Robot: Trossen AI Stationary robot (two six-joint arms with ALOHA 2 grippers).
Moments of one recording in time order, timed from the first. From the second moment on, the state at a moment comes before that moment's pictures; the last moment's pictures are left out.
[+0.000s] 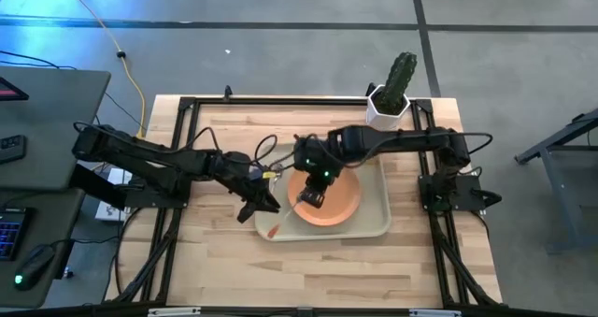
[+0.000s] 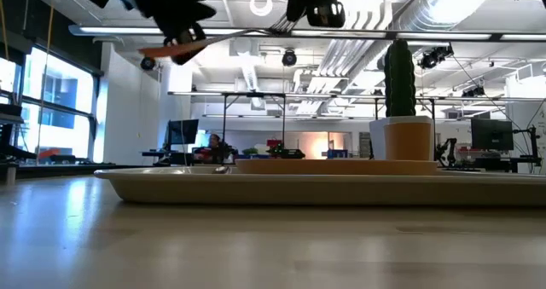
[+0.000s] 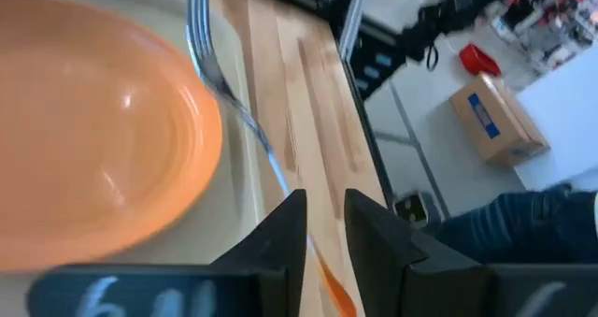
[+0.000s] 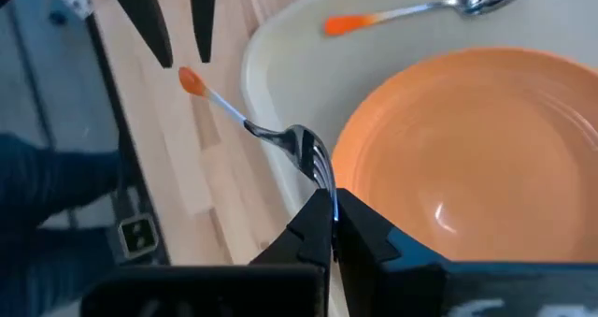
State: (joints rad) left arm -0.10 1.24 0.75 0.02 0.33 -0.41; right arm 0.04 1.88 1.89 -1.12 -0.23 0.47
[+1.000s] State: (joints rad) left arm -0.02 1.51 0.88 0.16 0.20 -0.68; right arm -0.12 1.88 1.93 -1.23 -0.36 0.02
